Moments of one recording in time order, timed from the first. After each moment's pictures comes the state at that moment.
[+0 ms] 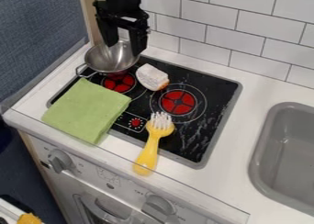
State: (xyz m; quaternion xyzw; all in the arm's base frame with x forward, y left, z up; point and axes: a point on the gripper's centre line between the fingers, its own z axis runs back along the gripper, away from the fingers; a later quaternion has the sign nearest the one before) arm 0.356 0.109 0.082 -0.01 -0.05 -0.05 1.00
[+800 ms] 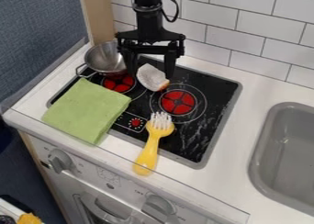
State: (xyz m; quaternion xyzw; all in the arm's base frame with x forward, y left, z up) arm 0.345 0.051 0.055 -0.01 0.00 0.21 0.98
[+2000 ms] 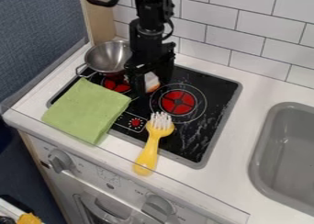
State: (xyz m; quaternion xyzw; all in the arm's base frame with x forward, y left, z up) arm 0.354 0.061 0.014 0.04 -0.02 0.58 0.82
